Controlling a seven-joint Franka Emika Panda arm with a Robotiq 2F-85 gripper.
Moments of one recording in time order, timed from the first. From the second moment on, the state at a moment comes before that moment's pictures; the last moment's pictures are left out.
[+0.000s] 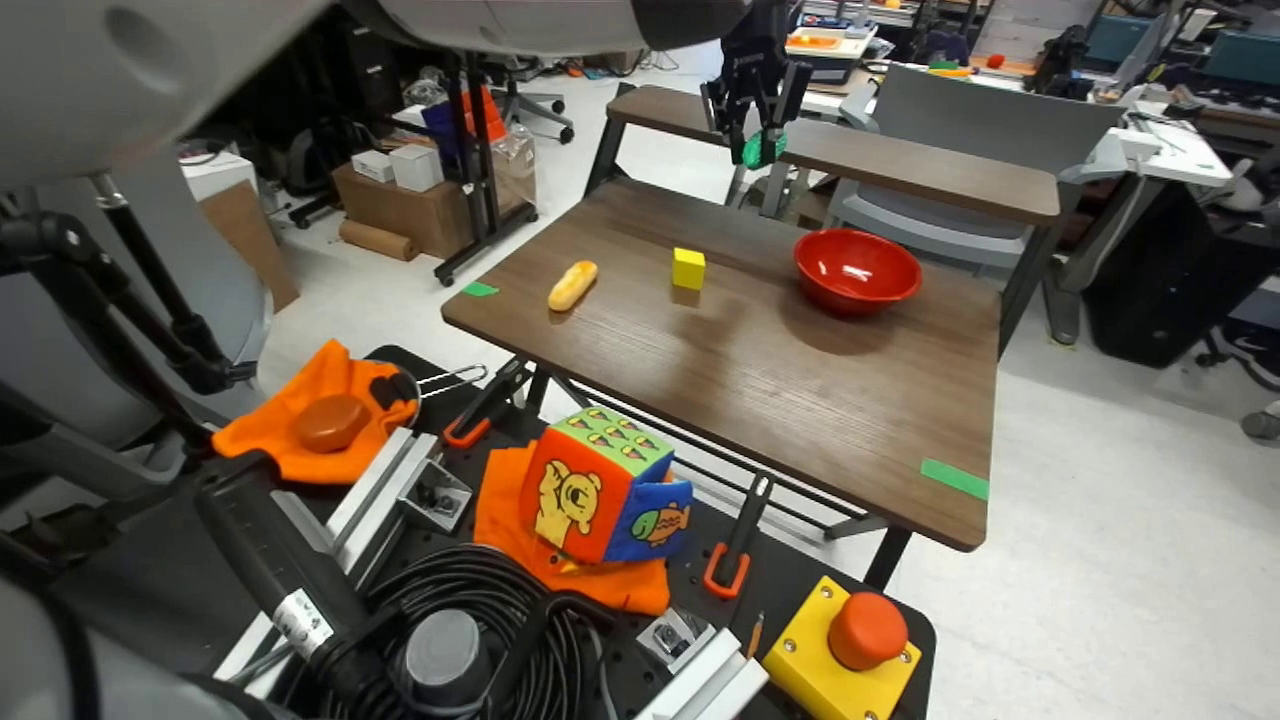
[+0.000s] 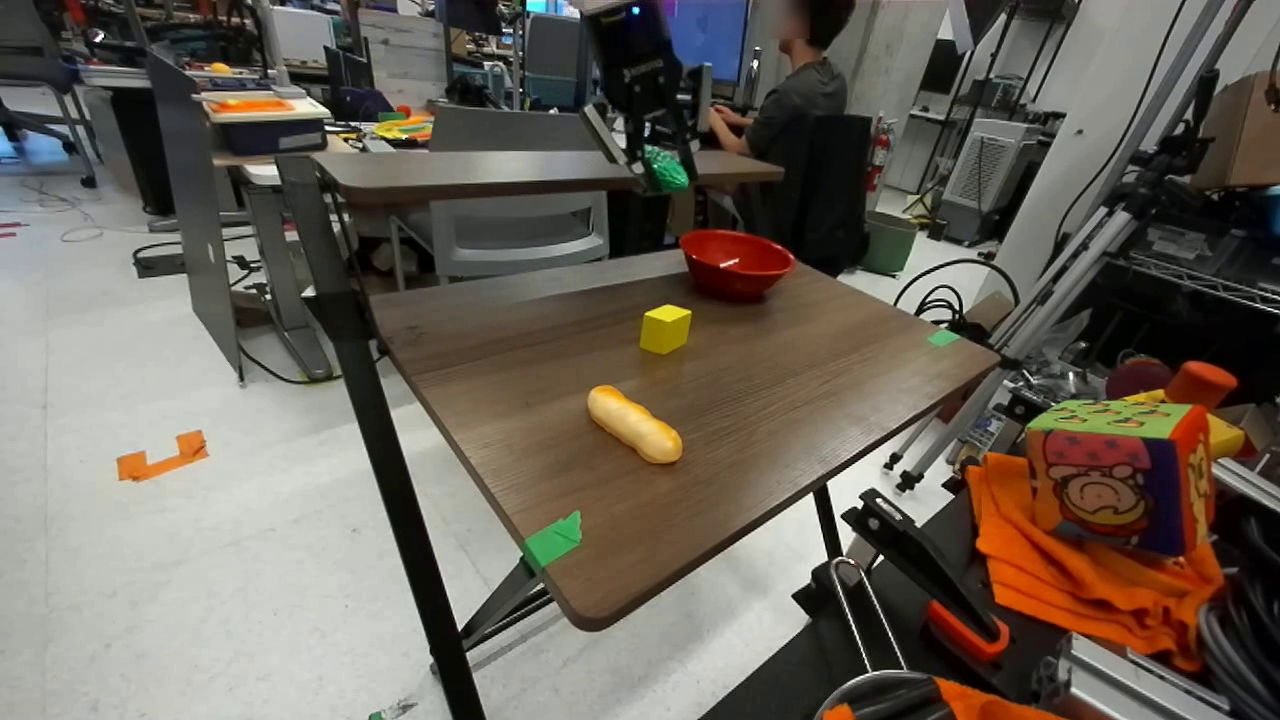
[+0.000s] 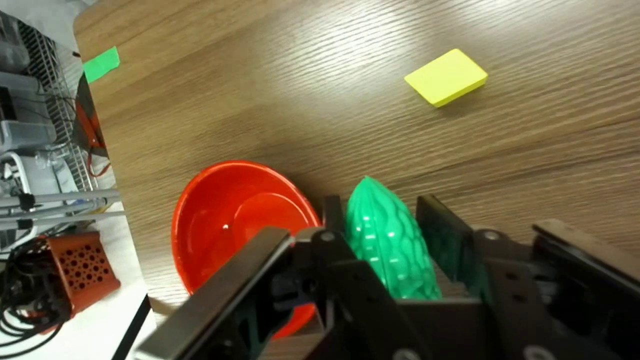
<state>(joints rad) 0.22 1.28 -0.14 -0.43 -0.15 1.34 0.43</state>
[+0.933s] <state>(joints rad) 0.06 1.33 -0.14 -0.46 -0.12 1.27 0.46</state>
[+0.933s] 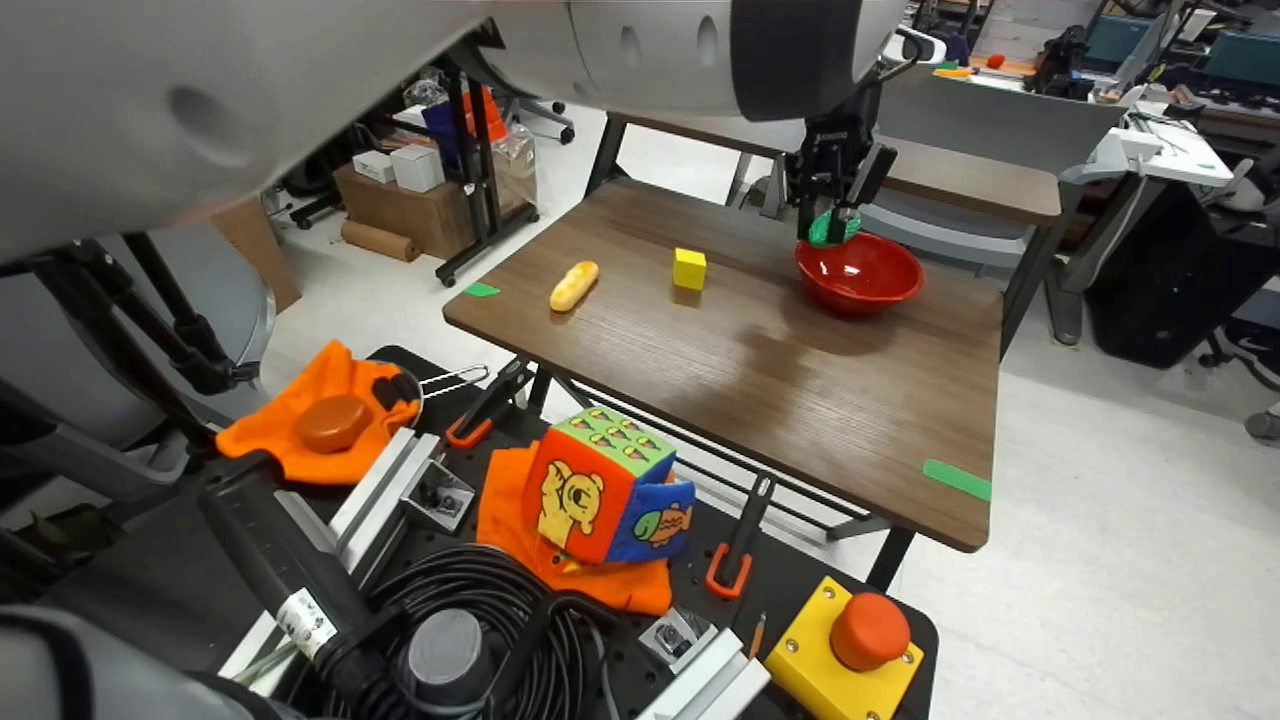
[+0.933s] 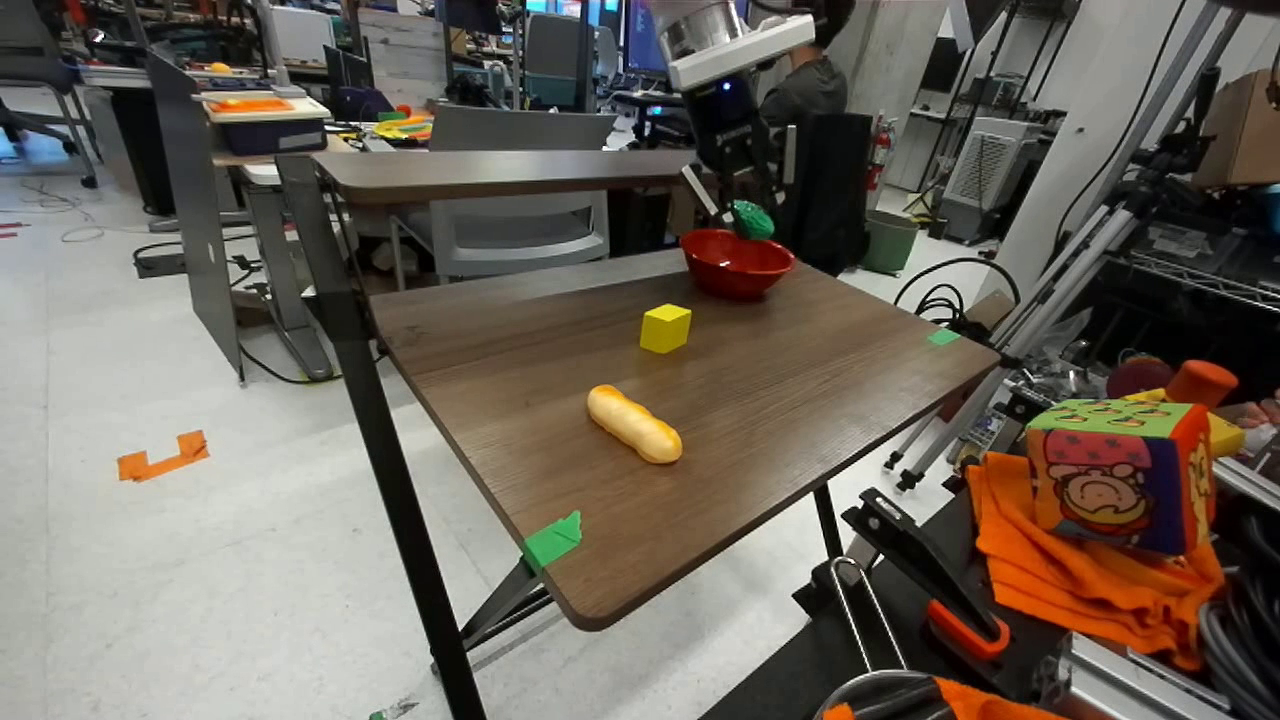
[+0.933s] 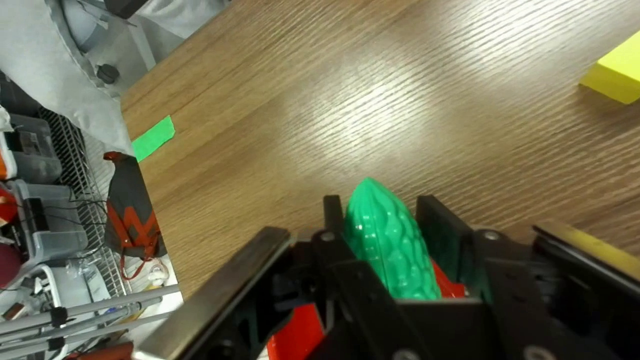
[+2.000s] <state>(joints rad) 0.03 1.37 -0.15 -0.45 -0.12 1.27 0.50</state>
